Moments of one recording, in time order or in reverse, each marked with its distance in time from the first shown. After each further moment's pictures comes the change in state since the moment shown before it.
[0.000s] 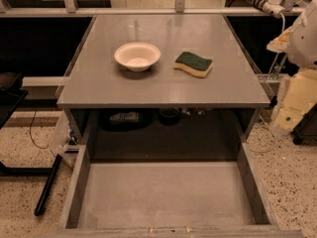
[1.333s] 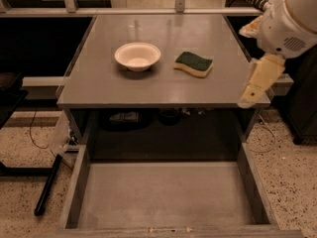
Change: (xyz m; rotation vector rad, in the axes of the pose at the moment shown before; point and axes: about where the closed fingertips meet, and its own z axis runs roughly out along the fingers) arm -0.040 -0.063 0.036 0.065 -0.168 -0.068
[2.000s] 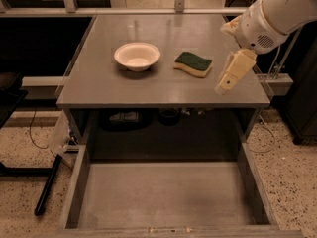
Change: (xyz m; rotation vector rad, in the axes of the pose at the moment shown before) arm -0.025 -0.045 0.047 -0.005 -0.160 0.015
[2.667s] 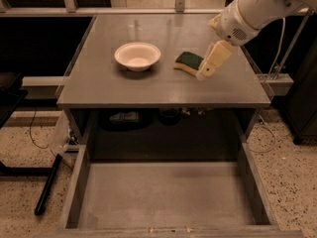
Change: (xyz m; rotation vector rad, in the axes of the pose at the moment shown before) arm -0.015 -0.054 0.049 0.008 -0.057 0.048
